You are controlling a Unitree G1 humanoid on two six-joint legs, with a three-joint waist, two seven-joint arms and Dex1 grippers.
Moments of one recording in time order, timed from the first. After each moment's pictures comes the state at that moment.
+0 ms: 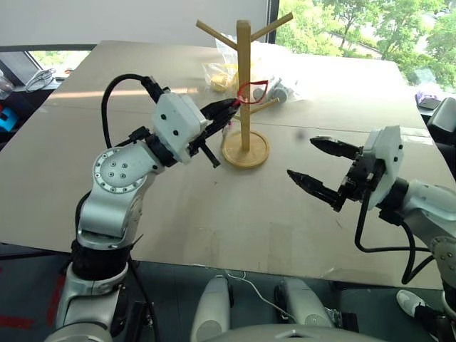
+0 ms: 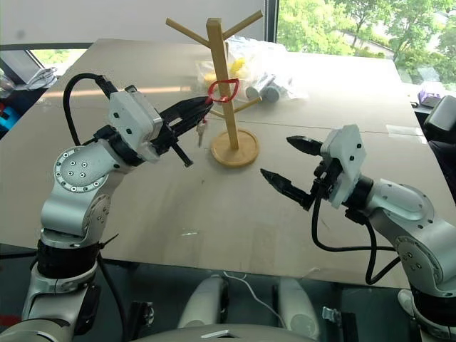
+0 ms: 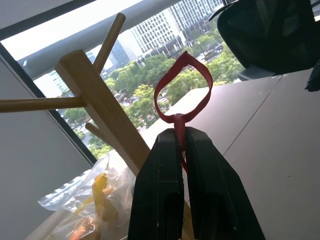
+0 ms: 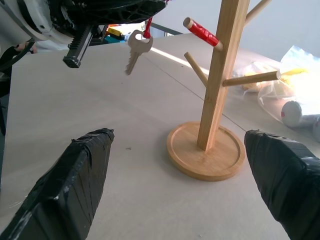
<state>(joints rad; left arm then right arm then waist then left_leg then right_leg) -0.47 0.60 0.02 -0.40 -0.23 0.20 -0.64 -0.20 -0.63 -0.14 -0.75 0.75 0.74 0.54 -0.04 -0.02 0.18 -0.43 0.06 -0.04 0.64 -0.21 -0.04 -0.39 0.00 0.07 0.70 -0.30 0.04</state>
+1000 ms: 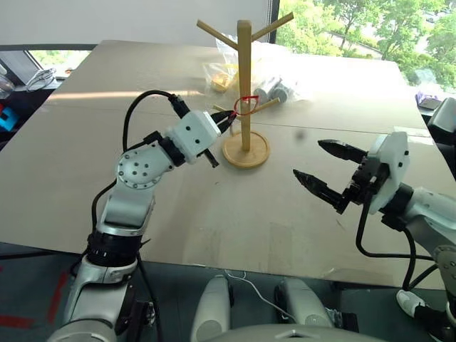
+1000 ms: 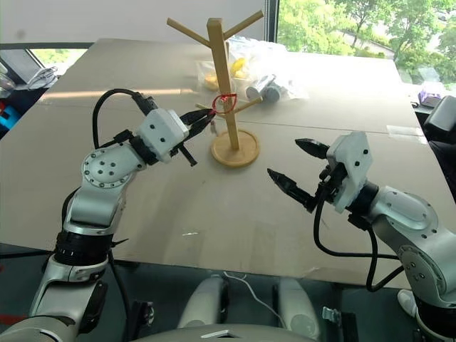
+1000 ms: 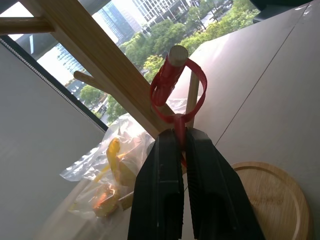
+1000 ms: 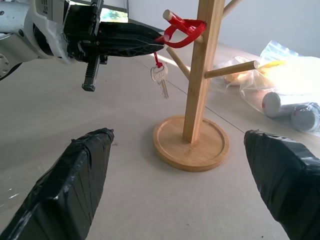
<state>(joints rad) -0.50 0.56 -0.05 -0.20 0.00 0.05 -0.64 -0.16 -0.63 -0.16 -0.77 0.74 0.71 0.49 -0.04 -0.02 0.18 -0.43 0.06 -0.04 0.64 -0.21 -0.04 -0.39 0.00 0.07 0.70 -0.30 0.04</state>
